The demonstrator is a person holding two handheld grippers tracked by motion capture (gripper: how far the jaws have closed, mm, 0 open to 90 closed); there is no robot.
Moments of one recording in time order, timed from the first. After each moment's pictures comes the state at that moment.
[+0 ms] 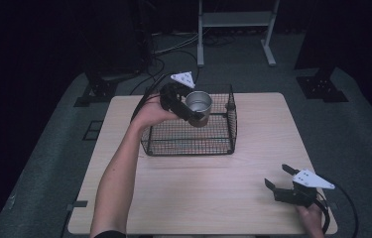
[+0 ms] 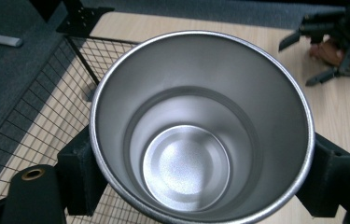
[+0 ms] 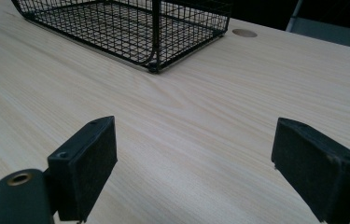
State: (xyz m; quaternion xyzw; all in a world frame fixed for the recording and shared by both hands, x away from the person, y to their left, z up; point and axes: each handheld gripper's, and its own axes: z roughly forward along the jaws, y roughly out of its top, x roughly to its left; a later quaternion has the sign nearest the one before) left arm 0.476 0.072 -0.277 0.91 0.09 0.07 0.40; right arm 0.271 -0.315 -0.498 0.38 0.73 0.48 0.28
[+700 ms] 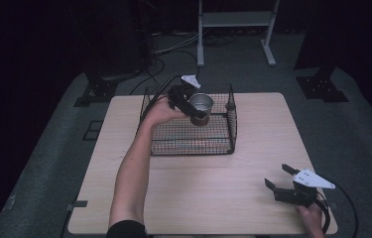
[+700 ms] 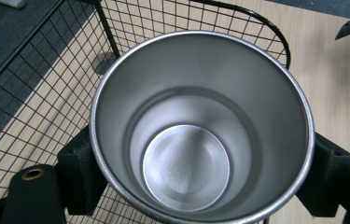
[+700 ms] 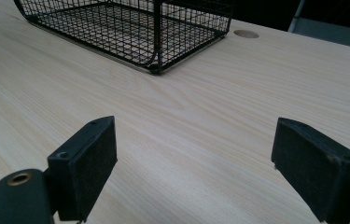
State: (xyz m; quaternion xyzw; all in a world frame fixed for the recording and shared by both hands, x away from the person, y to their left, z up) left arm 0.520 0.056 -0.324 0.92 0.14 0.06 0.36; right arm 0.271 -0.317 -0.498 0.38 0.74 0.48 0.28
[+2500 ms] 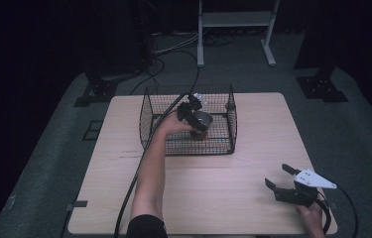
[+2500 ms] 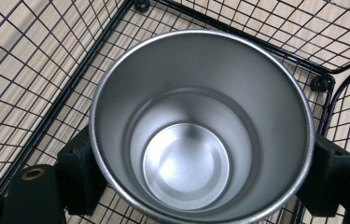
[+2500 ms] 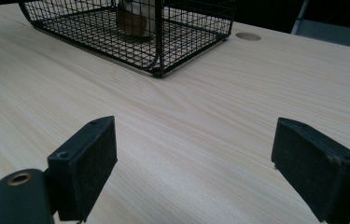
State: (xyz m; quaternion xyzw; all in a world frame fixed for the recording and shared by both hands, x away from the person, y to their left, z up) left arm 0.550 0.035 -0.416 0.94 0.21 0.04 0.27; right arm 0.272 -0.319 -0.498 0.38 0.73 0.49 0.28
